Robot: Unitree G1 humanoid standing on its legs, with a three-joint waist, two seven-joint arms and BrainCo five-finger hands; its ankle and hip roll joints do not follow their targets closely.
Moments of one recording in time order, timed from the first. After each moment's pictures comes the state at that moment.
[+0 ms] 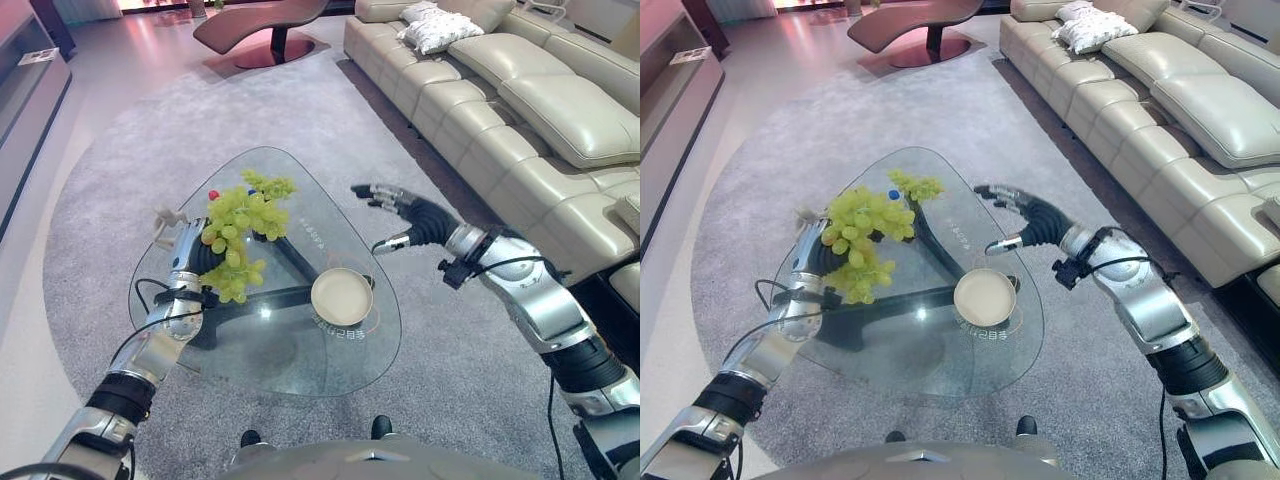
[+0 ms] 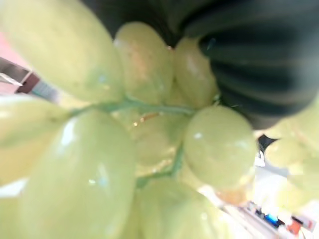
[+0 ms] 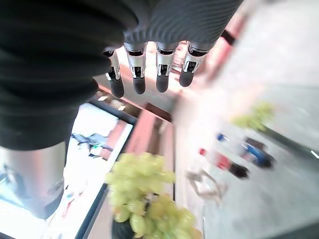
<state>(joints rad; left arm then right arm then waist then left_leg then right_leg) -0.16 0.61 -0.27 0.29 0.38 -0.22 0.44 -0.34 -0.70 0.25 -0.26 0.25 0.06 0.40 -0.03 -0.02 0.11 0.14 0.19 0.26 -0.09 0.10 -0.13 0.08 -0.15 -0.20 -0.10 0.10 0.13</state>
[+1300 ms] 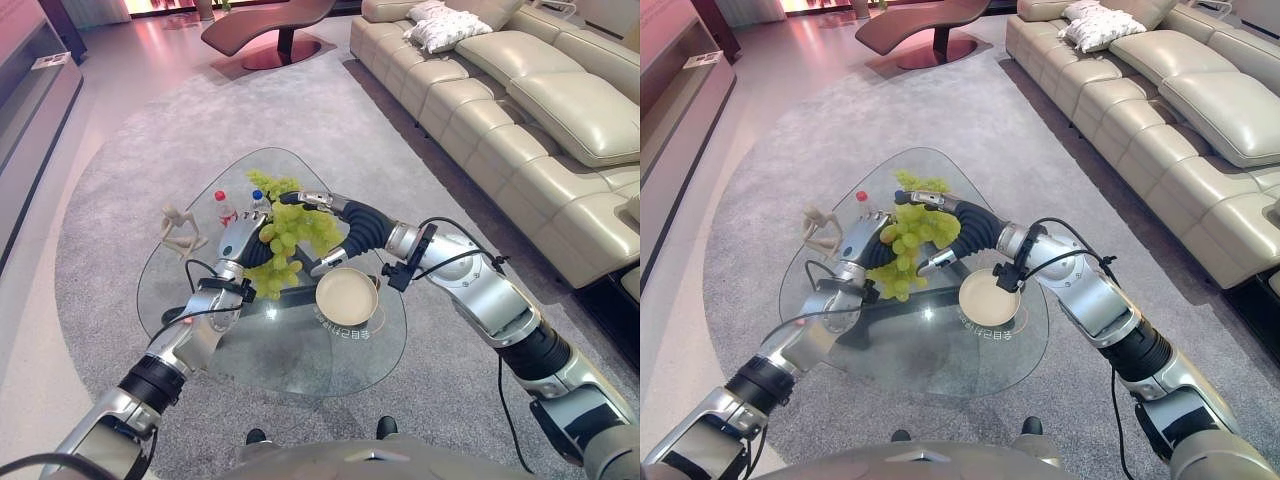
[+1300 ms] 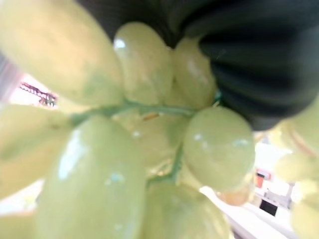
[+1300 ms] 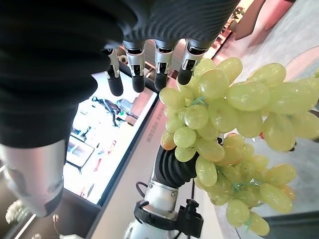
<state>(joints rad) -0.26 0.56 -0.45 0.13 0.55 -0.05 0.45 -0.49 -0.53 0.49 -0.33 0.18 0.20 0.35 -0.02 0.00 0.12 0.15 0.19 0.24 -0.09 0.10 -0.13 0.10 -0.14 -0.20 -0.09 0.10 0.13</state>
